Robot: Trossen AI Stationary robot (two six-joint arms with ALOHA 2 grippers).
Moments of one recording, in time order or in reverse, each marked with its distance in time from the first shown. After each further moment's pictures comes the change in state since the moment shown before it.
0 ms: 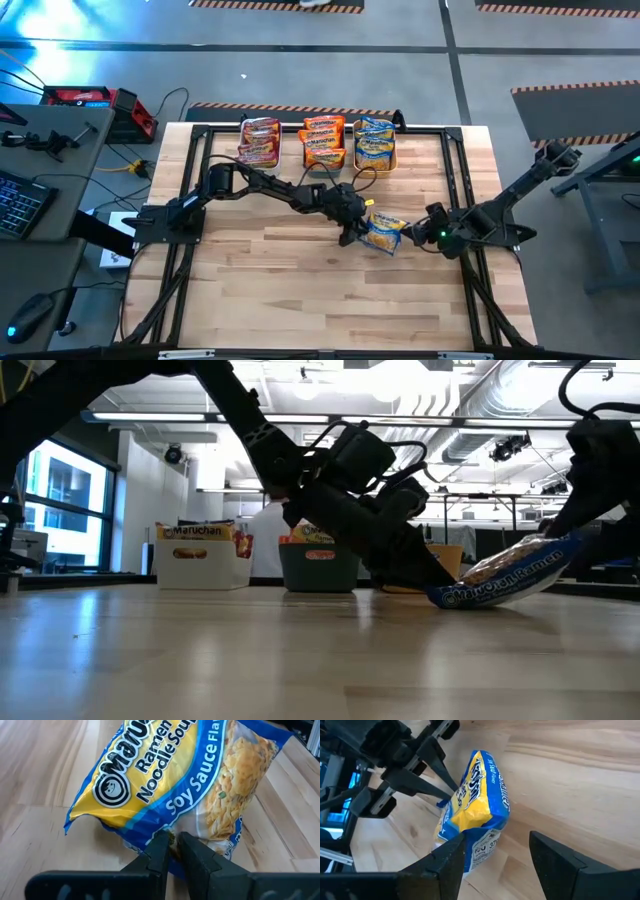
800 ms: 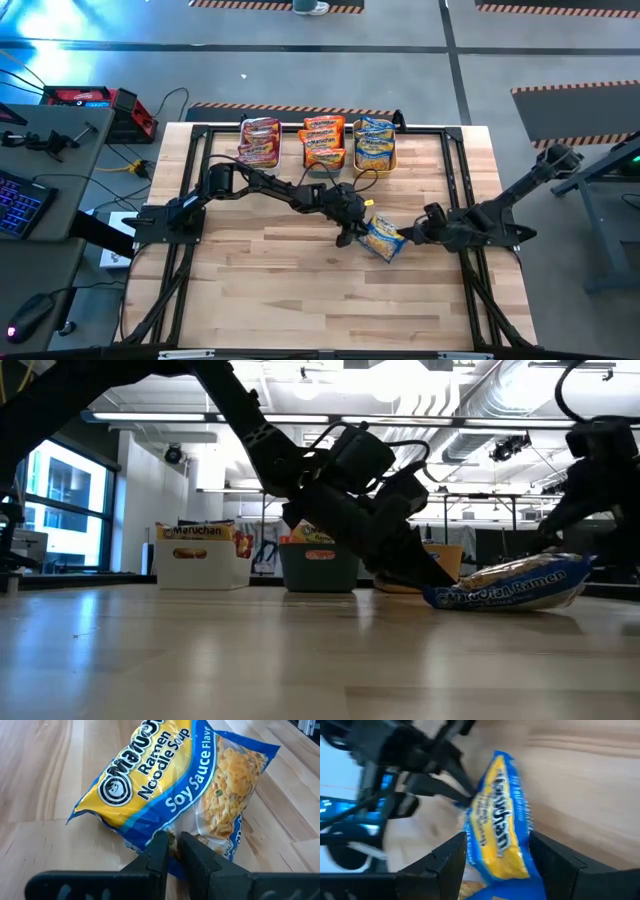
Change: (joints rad) left arm 0.001 0.001 -0.001 -0.002 0.029 0.129; right arm -0.046 -0.065 -0.126 0.268 -0.031 -0.104
